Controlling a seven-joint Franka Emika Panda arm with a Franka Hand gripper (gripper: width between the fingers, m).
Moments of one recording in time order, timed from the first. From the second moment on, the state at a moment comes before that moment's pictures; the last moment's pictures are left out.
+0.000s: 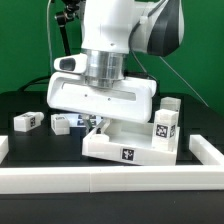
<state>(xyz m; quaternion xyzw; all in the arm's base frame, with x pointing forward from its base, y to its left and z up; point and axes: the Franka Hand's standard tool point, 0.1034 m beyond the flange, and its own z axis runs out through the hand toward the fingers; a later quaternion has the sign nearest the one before) 0.487 -0.037 0.018 0.99 -0.13 0.02 0.05</state>
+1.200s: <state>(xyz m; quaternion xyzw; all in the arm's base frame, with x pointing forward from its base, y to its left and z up) 0.521 -0.026 0.028 0.96 0.27 -0.01 0.09</state>
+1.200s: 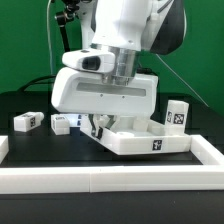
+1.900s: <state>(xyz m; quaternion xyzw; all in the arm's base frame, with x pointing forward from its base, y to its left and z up) 0.535 -0.019 0.033 0.90 0.42 -0.03 0.10</state>
